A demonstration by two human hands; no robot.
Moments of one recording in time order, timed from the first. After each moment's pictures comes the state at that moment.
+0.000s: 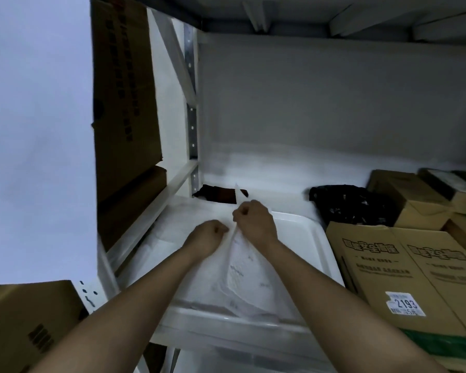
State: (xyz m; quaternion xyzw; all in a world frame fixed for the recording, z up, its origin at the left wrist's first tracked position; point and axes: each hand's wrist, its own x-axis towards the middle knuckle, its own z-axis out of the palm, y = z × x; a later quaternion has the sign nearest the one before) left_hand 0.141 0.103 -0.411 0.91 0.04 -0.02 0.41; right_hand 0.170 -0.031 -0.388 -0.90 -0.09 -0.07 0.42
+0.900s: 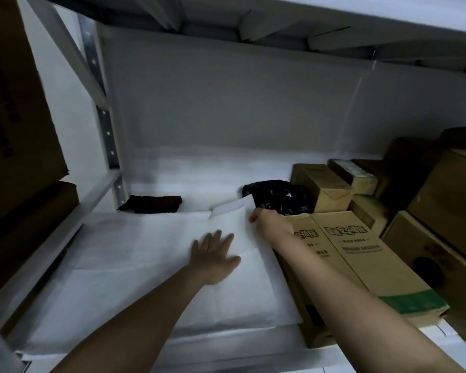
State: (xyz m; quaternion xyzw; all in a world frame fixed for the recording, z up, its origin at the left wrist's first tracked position) left_hand 0.159 -0.033 -0.438 0.97 -0.16 -0.13 0.11; right_hand 0.175 -0.194 -0.372 -0.99 0.04 -0.01 0.14
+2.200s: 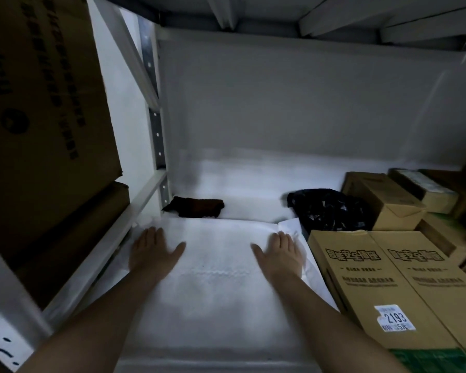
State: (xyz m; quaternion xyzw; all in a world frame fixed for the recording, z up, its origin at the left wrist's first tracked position) left_hand 0.201 0.155 -0.464 0.99 0.12 0.03 0.10; right_hand 0.200 -0.118 -0.464 -0.99 0.07 -0.05 0.12
